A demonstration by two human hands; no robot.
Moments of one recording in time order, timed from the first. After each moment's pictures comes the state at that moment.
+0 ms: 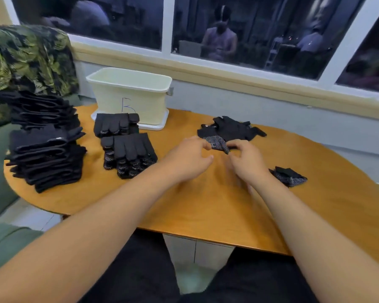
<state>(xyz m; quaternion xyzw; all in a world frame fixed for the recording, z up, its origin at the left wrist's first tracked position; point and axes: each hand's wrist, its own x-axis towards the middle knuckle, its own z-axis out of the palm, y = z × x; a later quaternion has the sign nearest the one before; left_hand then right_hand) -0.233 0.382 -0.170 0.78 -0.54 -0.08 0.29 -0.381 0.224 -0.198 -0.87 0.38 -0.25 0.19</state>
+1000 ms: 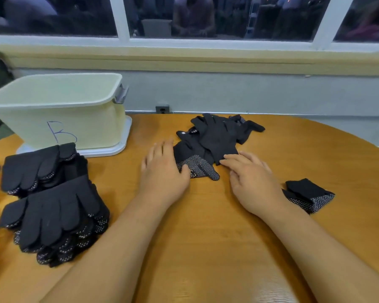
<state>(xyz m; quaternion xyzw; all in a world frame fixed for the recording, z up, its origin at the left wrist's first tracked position) -0.179 0.260 -0.232 0.85 -0.45 -0.02 0.27 -0.381 0.150 -0.235 -0.90 0.39 -0.15 0.08</state>
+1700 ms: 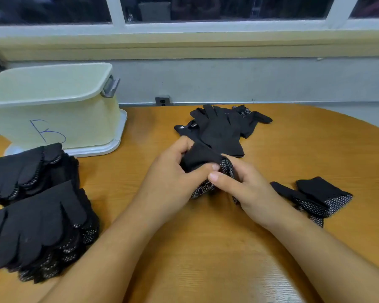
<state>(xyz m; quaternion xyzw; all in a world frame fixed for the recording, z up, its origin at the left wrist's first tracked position) -0.211 0.280 -0.190 0.64 -0.47 -0.28 0.54 -0.373 0.175 -0.216 -0.76 0.17 -0.25 0.58</state>
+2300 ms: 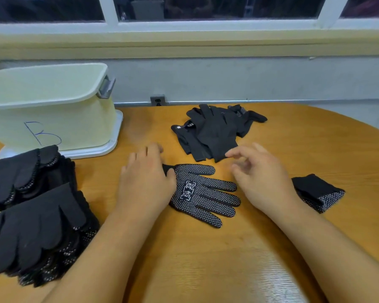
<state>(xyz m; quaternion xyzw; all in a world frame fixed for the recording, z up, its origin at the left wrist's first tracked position) -0.181 0.282 -0.208 0.87 -0.44 -0.01 0.22 -0.384 0.150 -0.222 -0.84 0.43 -0.25 0.20</state>
